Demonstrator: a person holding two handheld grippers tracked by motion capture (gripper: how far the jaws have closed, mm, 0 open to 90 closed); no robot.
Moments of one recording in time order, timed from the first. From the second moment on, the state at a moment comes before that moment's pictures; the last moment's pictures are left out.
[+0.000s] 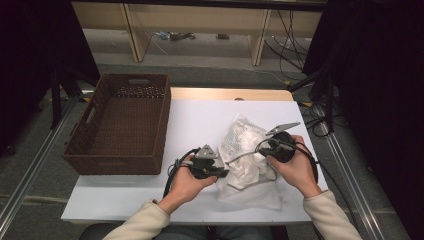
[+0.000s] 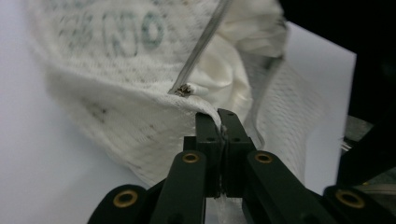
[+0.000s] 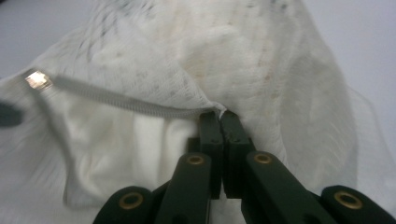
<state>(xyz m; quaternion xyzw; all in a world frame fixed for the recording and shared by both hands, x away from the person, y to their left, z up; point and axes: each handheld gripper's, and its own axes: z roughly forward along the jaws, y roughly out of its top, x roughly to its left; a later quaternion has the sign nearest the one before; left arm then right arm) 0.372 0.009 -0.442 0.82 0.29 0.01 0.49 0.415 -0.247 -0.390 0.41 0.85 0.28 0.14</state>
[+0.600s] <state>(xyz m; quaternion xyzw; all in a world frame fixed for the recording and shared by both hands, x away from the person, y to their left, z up) 0.349 0.049 -0.439 0.81 0.33 0.05 0.48 0.376 -0.259 -0.349 0.43 0.81 0.38 0.10</state>
